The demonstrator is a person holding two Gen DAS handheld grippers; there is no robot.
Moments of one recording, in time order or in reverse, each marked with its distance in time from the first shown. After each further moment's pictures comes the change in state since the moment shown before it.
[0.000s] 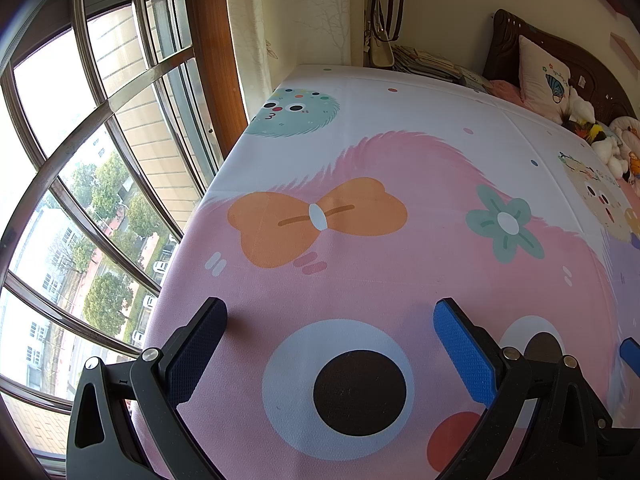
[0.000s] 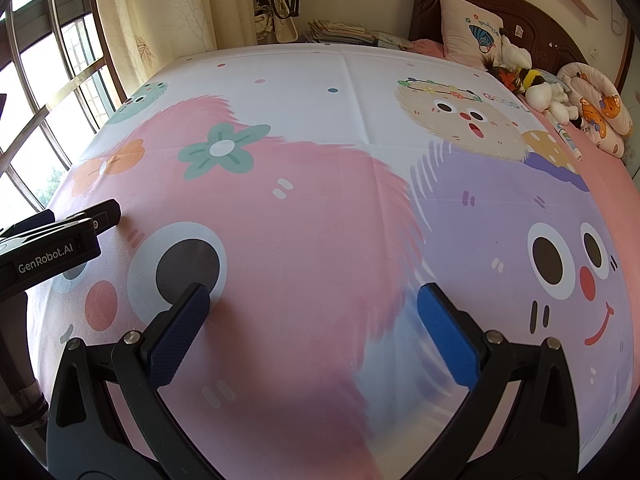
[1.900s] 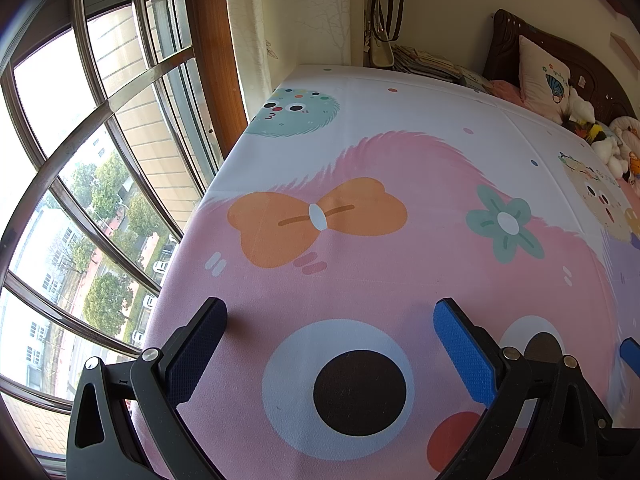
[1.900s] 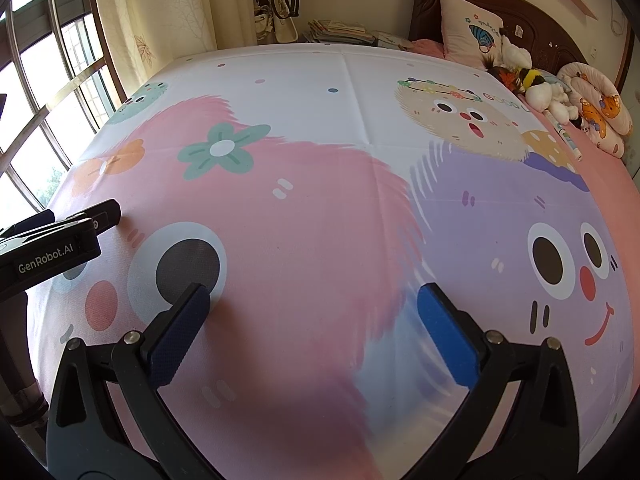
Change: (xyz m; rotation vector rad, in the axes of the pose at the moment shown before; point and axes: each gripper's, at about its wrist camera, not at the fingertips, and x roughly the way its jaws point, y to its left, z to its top) left arm 0.000 0.000 0.000 0.000 0.000 0.000; right arm -0.001 0.000 0.000 0.001 -0.001 0.000
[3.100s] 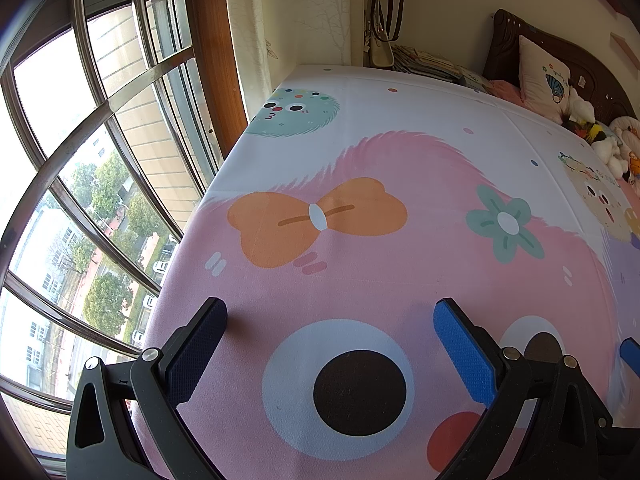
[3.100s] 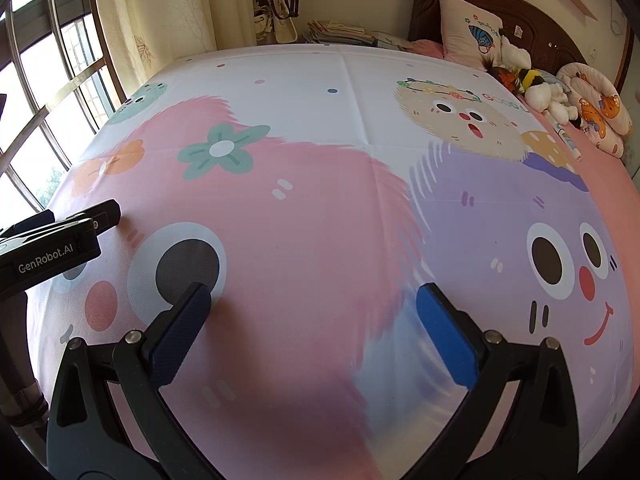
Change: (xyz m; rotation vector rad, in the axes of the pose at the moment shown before) left arm 0.000 0.000 0.000 -0.001 0.000 0.001; right arm -0.002 0.003 -0.003 -0.003 -0.002 -0.005
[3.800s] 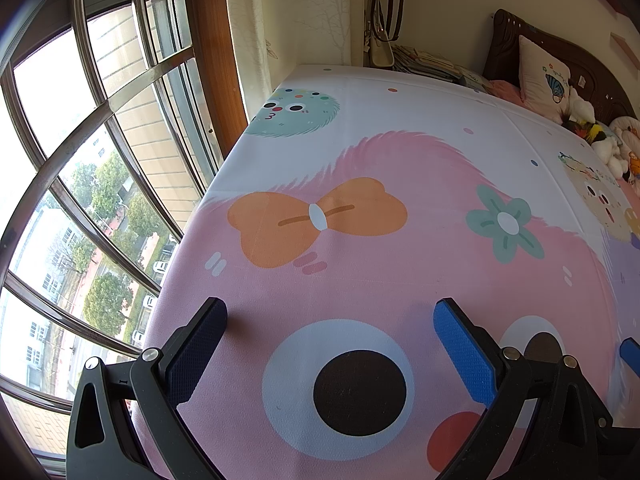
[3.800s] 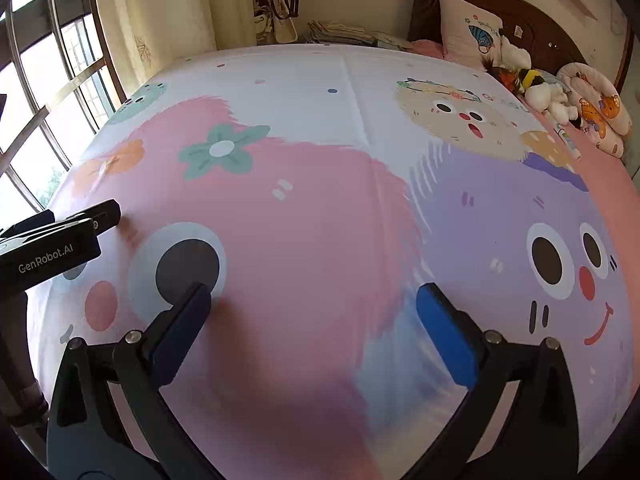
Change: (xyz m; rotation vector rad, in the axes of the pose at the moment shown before) left arm -0.001 0.000 0.000 0.000 0.000 0.000; right arm -0.001 0.001 0.002 -0.001 0.000 0.000
